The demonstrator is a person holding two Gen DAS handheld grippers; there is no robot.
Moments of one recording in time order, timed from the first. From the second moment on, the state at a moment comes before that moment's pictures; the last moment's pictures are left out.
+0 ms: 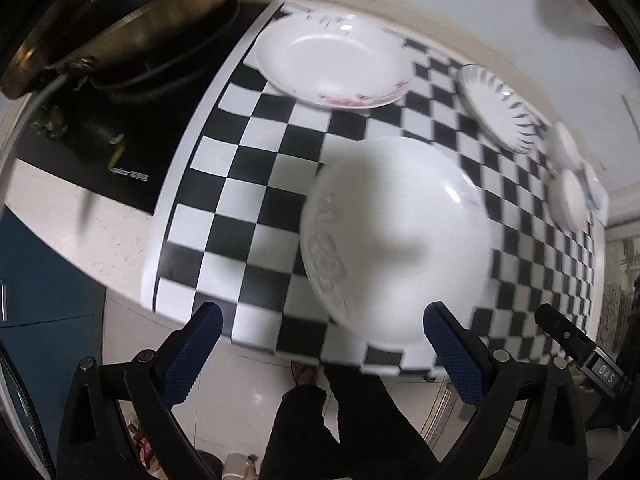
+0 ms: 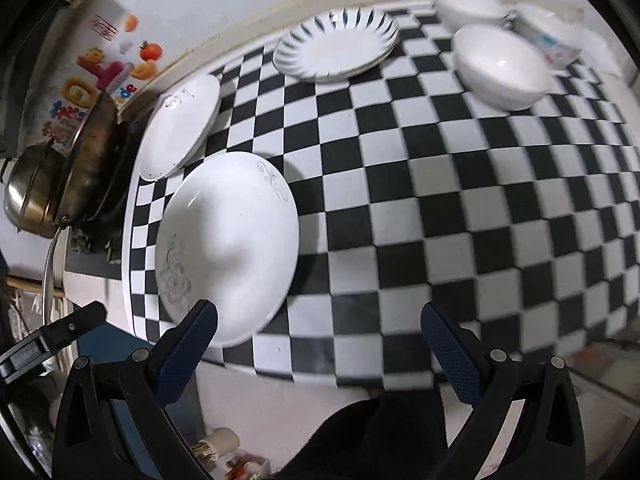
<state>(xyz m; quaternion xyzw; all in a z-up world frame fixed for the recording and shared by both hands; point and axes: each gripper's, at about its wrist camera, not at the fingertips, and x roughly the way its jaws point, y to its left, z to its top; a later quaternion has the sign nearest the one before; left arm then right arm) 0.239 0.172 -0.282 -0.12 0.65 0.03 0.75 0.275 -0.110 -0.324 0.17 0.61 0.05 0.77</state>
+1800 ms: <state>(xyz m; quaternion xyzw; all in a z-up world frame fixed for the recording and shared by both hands) 0.333 0.033 -0.312 -0.06 0.67 -0.09 0.73 0.359 -0.212 -0.360 0.17 0.64 0.11 0.74</state>
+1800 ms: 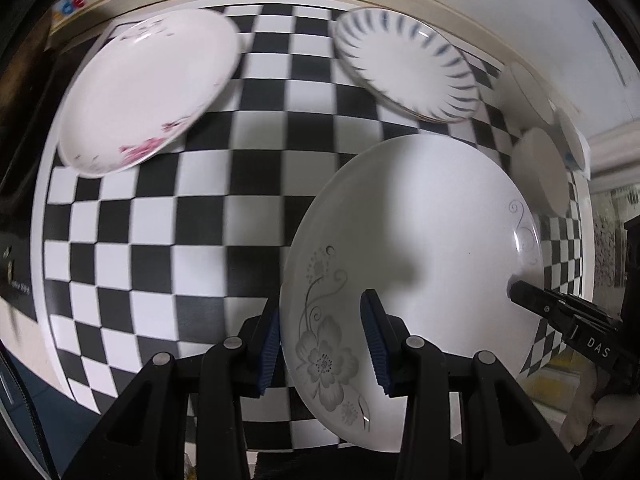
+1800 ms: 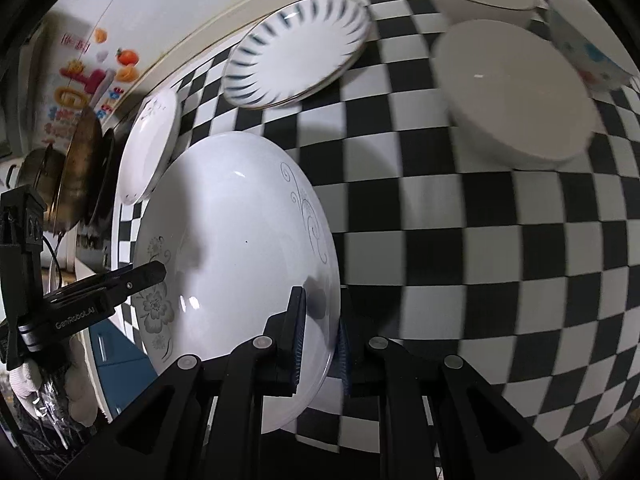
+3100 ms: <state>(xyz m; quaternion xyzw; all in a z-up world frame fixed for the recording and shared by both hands) 0.333 -0.013 -0.320 -0.04 0.67 -0.10 0.73 0.350 -0.278 -0.402 0.22 0.67 0.04 0.71</state>
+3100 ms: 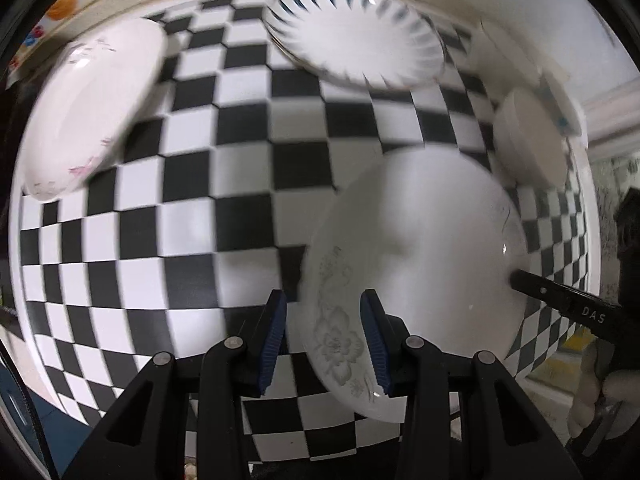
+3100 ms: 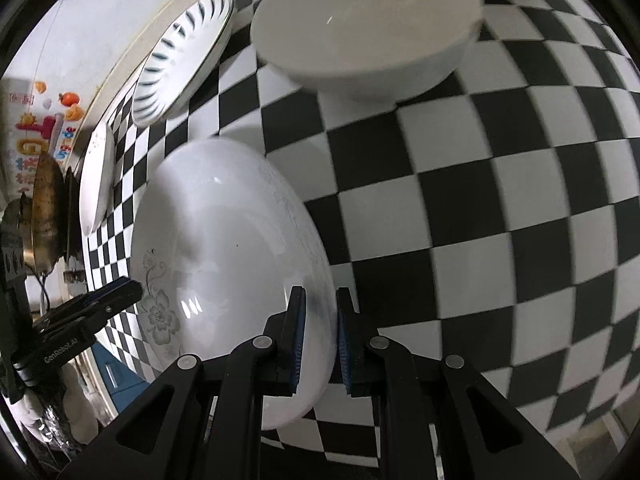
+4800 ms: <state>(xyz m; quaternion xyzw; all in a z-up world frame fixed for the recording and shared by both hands) 0.408 0.251 -0.346 -0.31 0.59 0.19 0.72 0.681 0.097 -0.414 -0.01 0.66 0.36 0.66</state>
